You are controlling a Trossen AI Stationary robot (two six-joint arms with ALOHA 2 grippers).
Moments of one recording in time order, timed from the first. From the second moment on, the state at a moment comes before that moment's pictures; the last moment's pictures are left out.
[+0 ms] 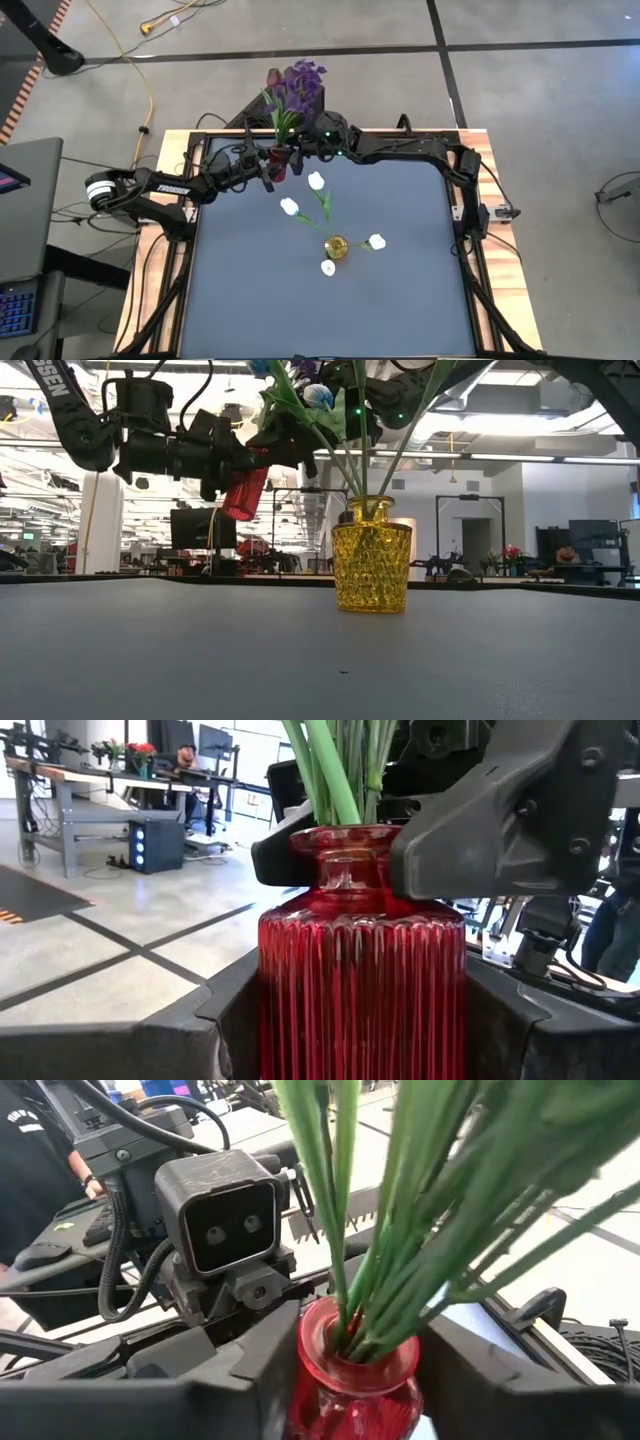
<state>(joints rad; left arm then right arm) 0.52 1.34 0.33 1.12 0.06 -0.19 -0.35 2.02 1.58 0.24 -0.20 0.20</state>
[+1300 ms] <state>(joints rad) 0.56 0.88 0.33 0.11 -0.04 -0.18 -0.39 2.15 1.59 0.33 -0.23 -0.17</state>
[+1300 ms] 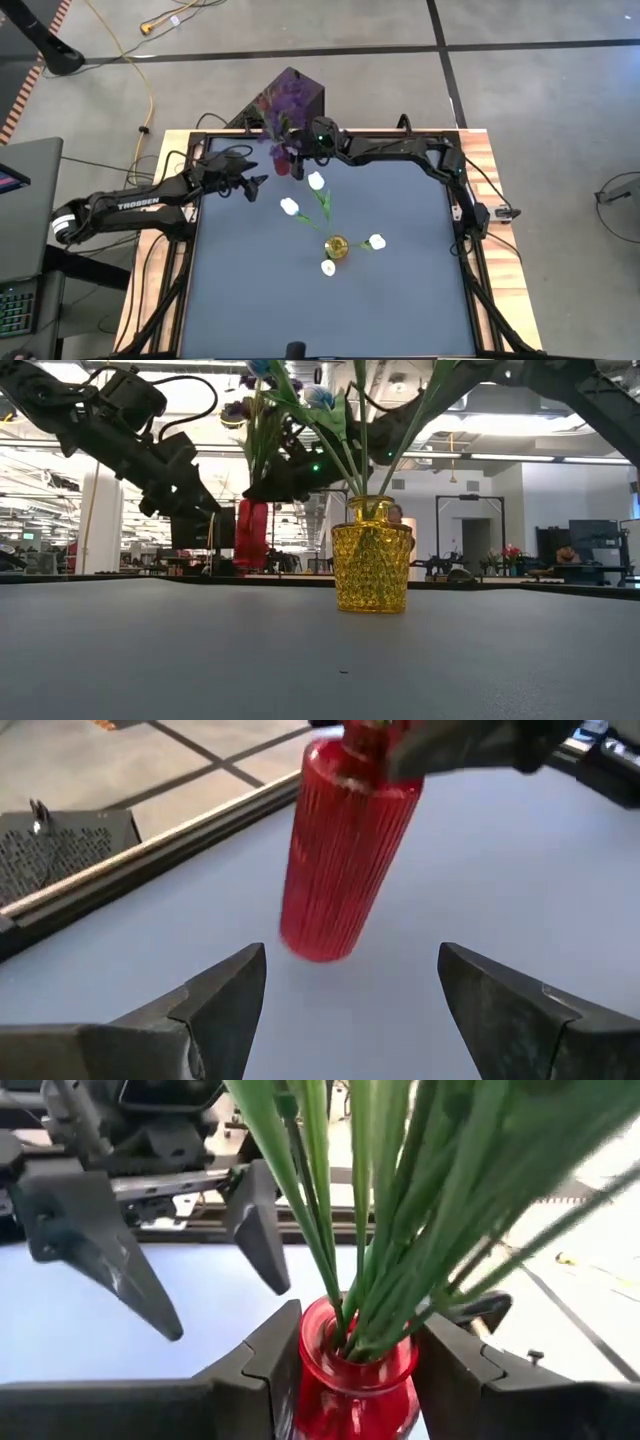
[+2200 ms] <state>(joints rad) 0.56 0.88 0.33 0.10 -0.03 -0.21 -0.40 2.18 1.59 0.20 -0.15 -0.13</state>
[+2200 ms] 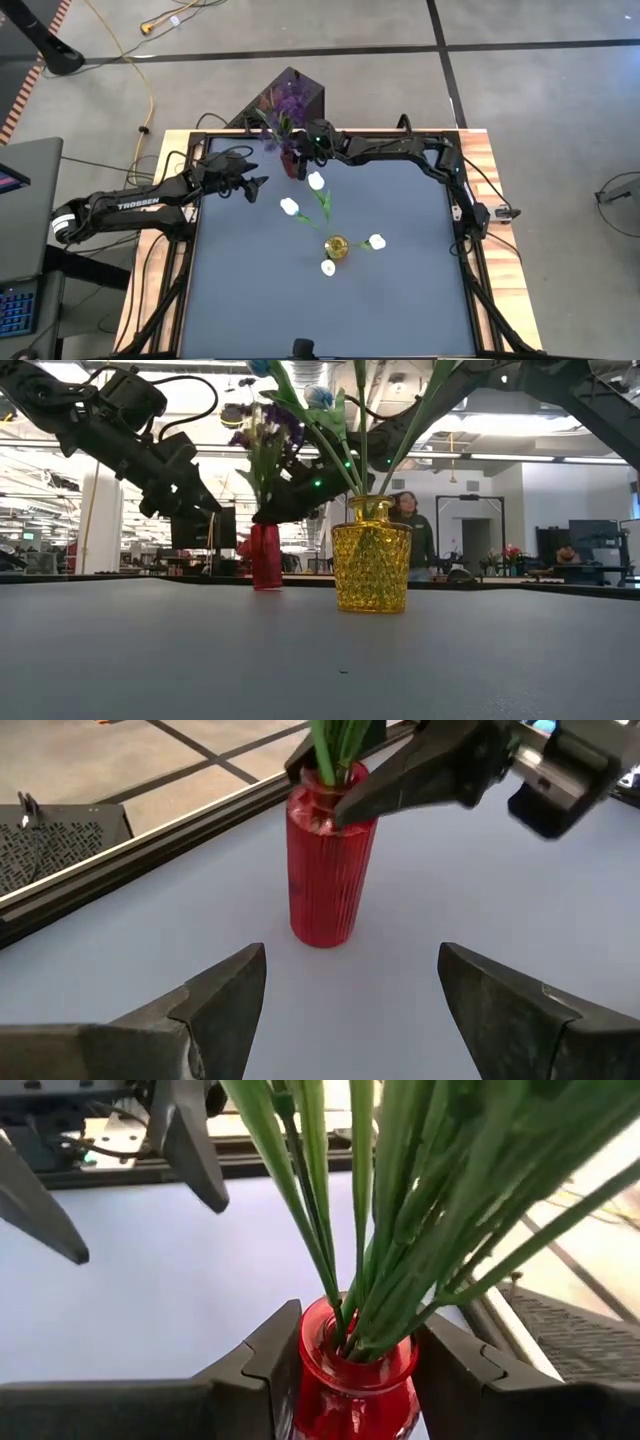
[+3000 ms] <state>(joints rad) 0.55 0.88 0.33 0.10 -0.03 -0.18 -0.39 2.17 1.59 0.14 -0.16 -0.10</state>
